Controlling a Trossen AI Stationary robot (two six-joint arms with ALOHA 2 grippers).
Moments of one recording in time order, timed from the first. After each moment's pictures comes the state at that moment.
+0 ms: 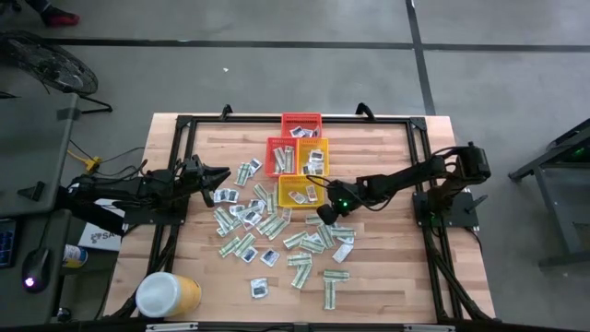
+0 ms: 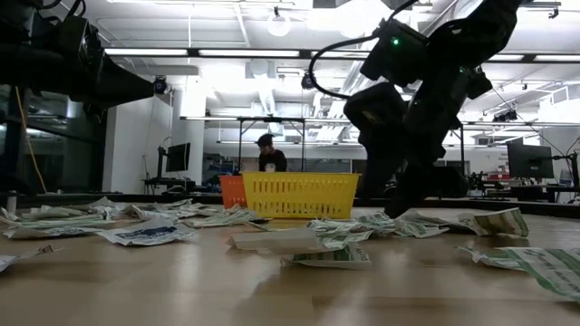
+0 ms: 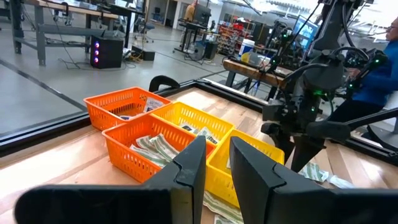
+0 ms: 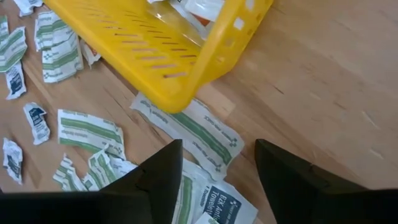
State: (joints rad) left arm -0.09 0.02 0.05 -0.05 -0.51 -0.27; right arm 0.01 1.67 0.74 -0.03 -0.12 1.07
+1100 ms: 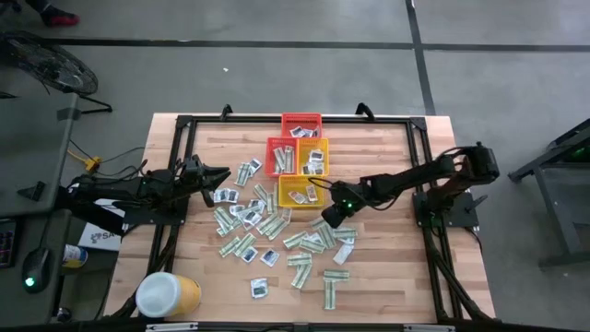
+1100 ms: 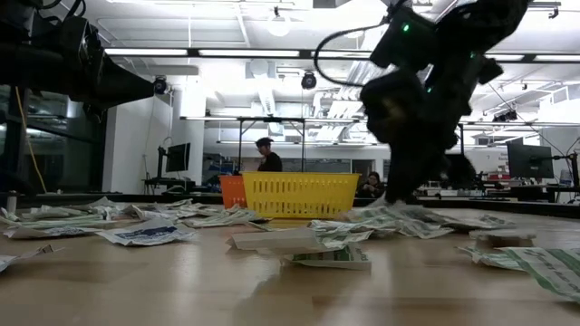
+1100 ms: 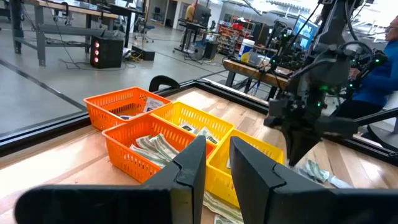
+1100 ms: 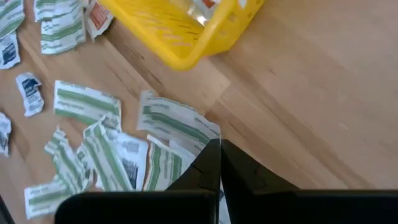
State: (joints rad) left arm -0.09 0.02 0.05 -0.05 -0.51 -0.27; right arm 0.03 1.58 0.74 -0.15 -0.11 0.99
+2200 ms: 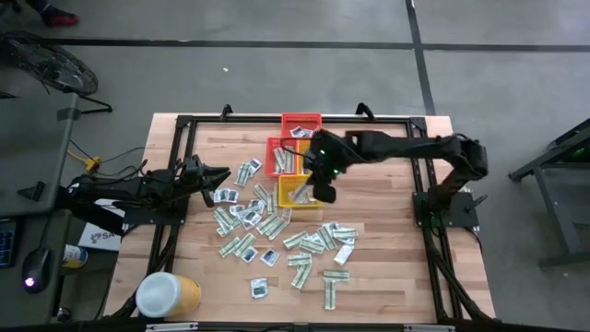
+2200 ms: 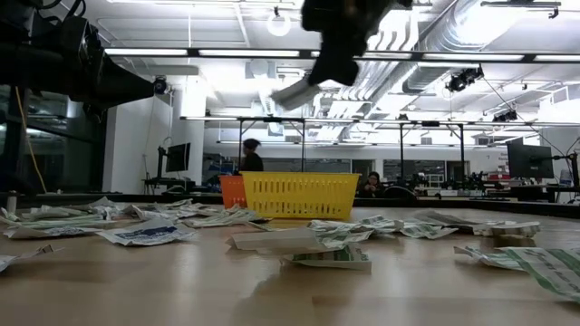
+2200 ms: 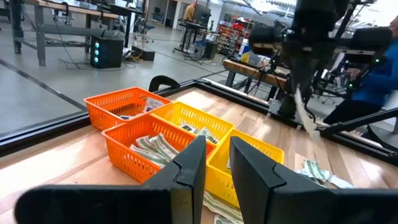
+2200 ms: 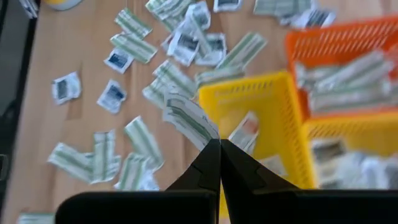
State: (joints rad) left arm -0.09 0.02 0.05 -0.05 -0.51 -0.27; right arm -0.16 1.68 1.45 -0.69 -0.24 0.05
